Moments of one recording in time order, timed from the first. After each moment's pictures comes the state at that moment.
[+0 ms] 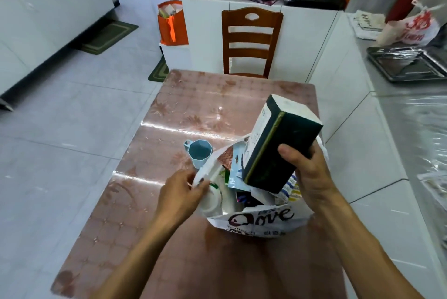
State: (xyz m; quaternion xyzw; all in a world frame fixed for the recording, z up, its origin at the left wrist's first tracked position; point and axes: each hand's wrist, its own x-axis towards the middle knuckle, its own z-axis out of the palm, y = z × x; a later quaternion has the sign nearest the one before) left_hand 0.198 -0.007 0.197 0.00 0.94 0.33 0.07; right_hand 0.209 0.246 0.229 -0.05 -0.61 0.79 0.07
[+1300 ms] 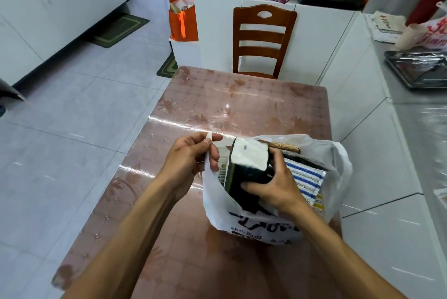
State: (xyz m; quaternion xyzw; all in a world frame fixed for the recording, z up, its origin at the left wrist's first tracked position) left_hand 0.144 0.008 0.246 -0.02 0.65 0.74 0.18; right_hand 0.191 0.212 0.189 -0.07 -0.84 0.53 -0.06
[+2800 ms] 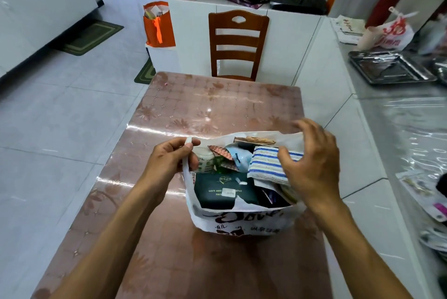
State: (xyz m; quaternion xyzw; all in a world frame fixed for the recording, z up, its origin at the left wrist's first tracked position) left_hand 0.143 0.002 0.233 -0.02 0.70 0.70 0.16; right_hand 0.207 0.263 0.244 -0.14 -0.94 0.22 0.22
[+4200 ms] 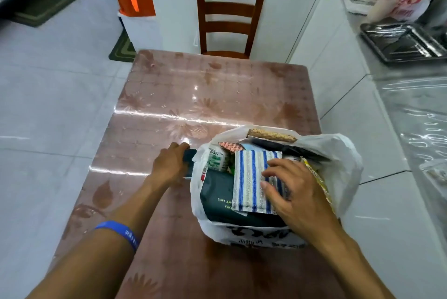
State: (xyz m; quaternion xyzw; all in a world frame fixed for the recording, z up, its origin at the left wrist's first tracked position) left_hand -0.005 -0.038 0.035 0.13 0.96 0.16 0.19; right_hand 0.180 0.208 0.178 -0.03 -0.97 0.24 0.04
